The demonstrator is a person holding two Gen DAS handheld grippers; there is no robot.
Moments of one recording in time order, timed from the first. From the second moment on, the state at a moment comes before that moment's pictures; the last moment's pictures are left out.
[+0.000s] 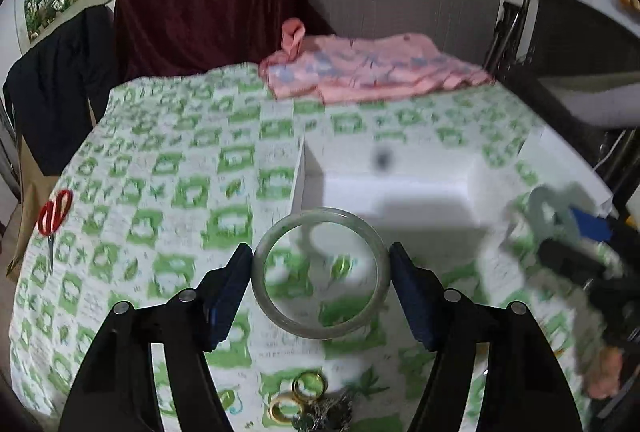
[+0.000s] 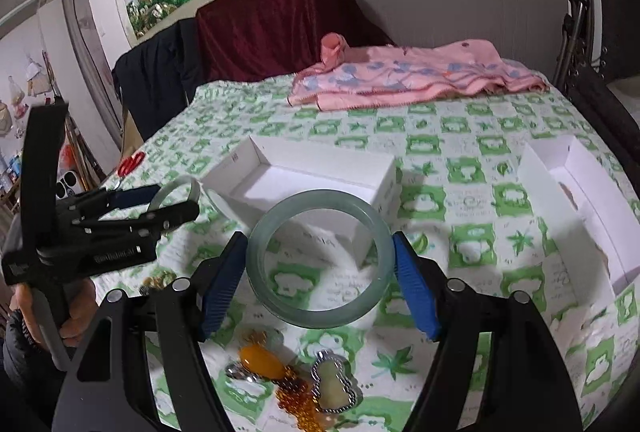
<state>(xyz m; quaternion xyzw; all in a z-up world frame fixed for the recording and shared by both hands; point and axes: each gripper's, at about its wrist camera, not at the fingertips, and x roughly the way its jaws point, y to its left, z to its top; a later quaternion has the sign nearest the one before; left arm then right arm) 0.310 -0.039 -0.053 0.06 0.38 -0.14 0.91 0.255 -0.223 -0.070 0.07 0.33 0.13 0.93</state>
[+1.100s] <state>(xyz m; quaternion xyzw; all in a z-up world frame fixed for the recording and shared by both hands) 0.379 -0.027 -0.082 -0.04 0.43 -0.20 0.88 0.324 -0.259 -0.091 0.20 0.37 0.16 0.89</state>
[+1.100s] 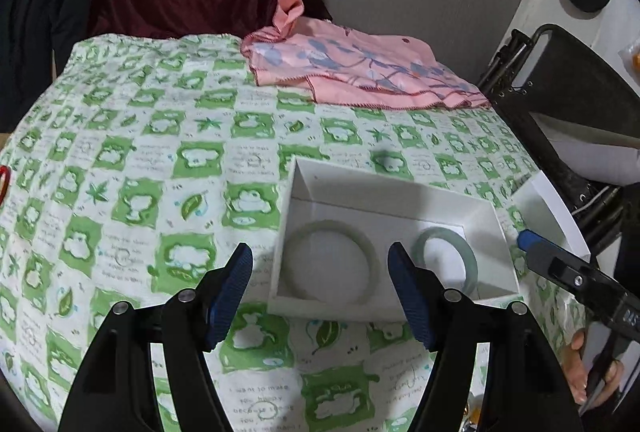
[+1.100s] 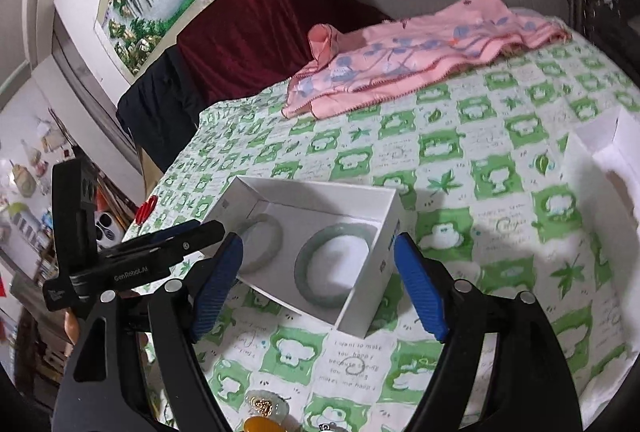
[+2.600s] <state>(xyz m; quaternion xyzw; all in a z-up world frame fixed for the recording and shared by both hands) 0.241 0.034 -0.100 0.01 0.41 -0.08 0.91 0.194 -0.251 -0.104 0.13 0.33 0.07 0.93</state>
